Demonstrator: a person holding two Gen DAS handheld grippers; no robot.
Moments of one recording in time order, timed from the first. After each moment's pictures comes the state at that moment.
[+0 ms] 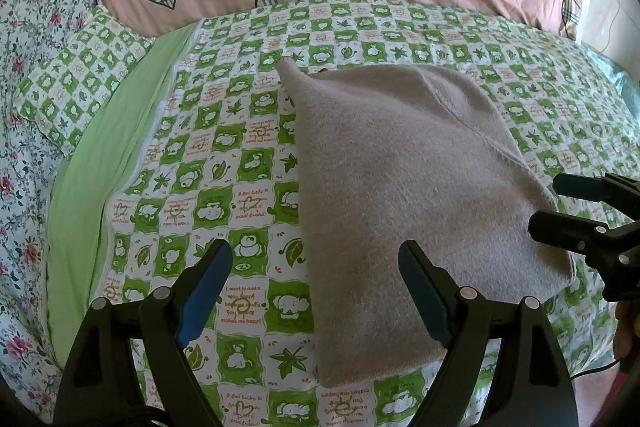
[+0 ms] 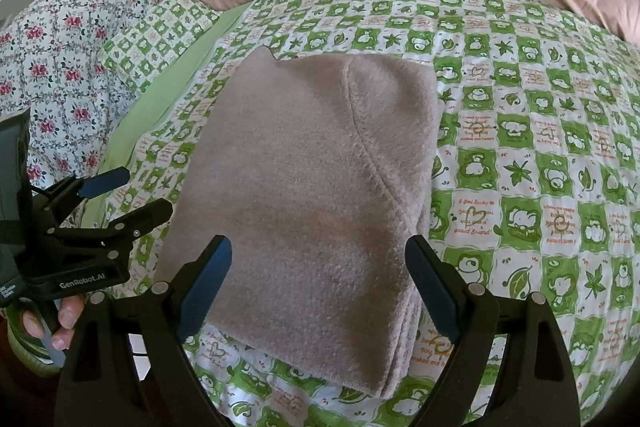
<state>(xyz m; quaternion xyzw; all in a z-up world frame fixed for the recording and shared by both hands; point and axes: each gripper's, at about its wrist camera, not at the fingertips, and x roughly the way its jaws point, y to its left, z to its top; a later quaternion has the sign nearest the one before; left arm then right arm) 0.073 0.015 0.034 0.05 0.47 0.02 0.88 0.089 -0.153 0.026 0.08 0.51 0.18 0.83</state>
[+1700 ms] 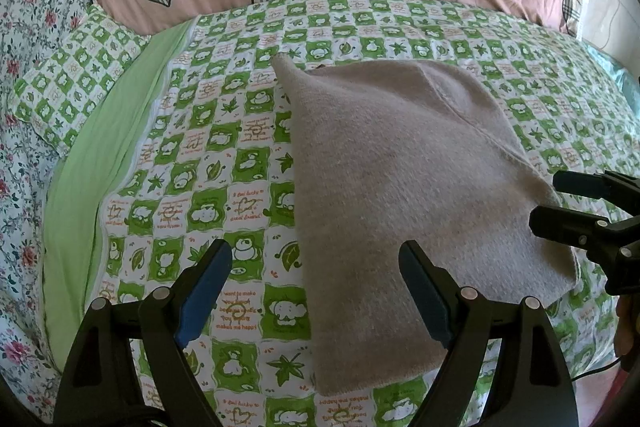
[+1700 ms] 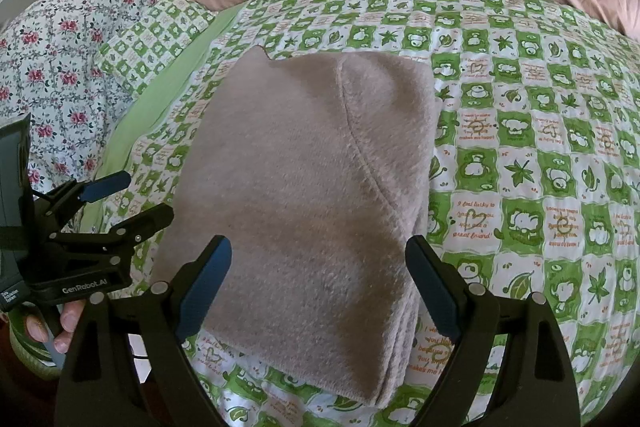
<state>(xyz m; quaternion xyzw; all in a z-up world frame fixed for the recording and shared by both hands) 0.081 0.018 0.028 0.06 0.48 0.02 0.88 0.095 -0.156 0.020 0.09 0.52 0.18 0.83</state>
